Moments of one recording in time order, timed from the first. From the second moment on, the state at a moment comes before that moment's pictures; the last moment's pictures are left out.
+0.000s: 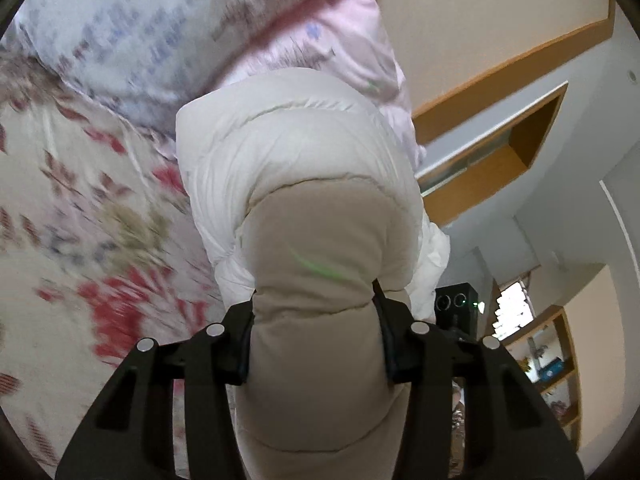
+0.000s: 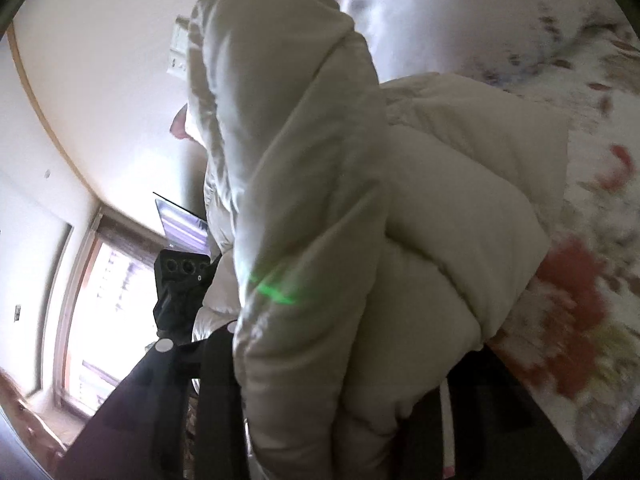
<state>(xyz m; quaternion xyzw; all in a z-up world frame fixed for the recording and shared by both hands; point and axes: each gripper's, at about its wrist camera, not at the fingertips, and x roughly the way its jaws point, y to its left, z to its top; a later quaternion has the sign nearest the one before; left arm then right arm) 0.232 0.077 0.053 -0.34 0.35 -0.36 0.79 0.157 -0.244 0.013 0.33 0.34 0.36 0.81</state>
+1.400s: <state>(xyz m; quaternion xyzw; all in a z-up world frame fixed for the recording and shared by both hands) 0.151 0.037 0.069 0.01 0.30 -0.22 0.93 0.186 -0.198 0.024 0.20 0.32 0.08 0.92</state>
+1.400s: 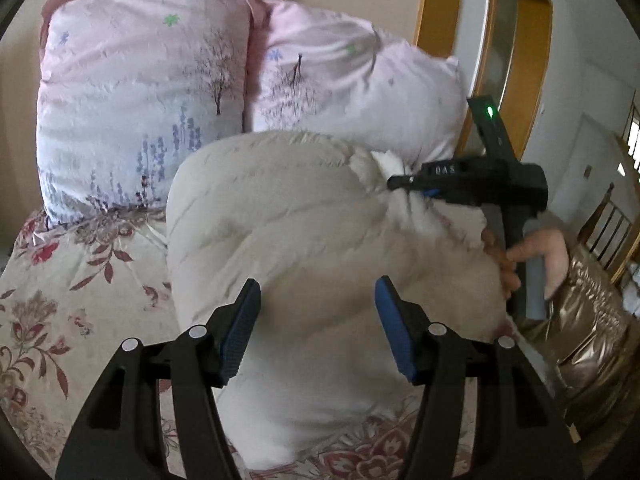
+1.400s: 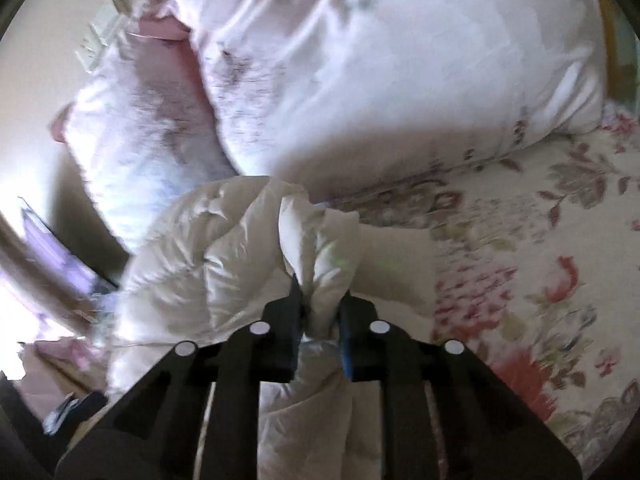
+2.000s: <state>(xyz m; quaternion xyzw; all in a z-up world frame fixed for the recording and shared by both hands) 0.149 0.048 0.064 -0.02 0.30 -0.20 0.93 0.148 -0.207 0.017 0.18 0.30 0.03 0.94</state>
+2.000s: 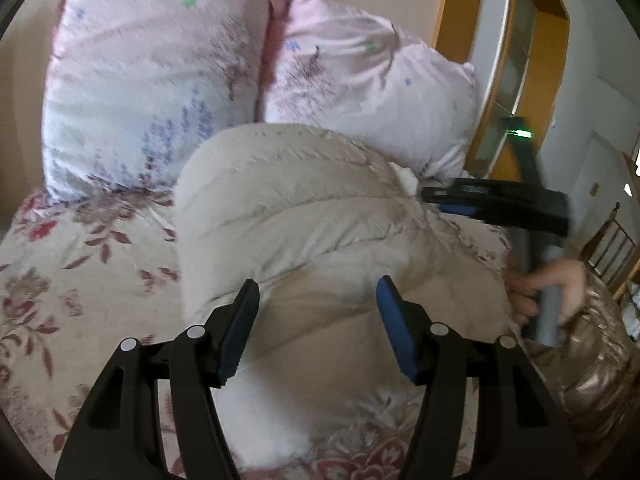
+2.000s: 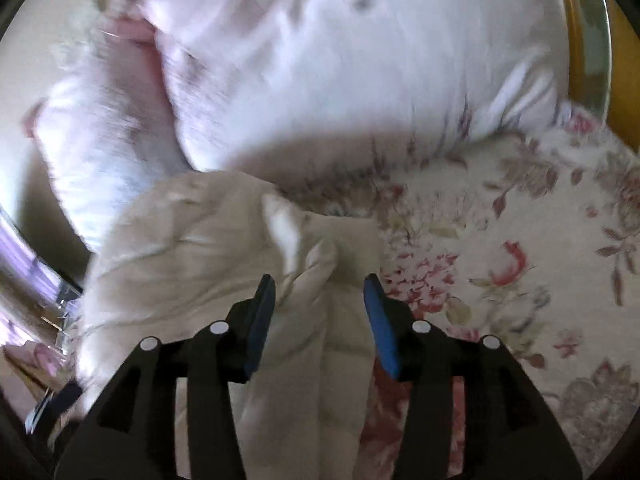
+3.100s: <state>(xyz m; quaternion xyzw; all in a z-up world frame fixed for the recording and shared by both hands) 0.097 0.054 0.036 -0.02 0.31 -0.11 0.94 0.056 -0.136 -0.034 0.07 0.34 0.09 0.94</state>
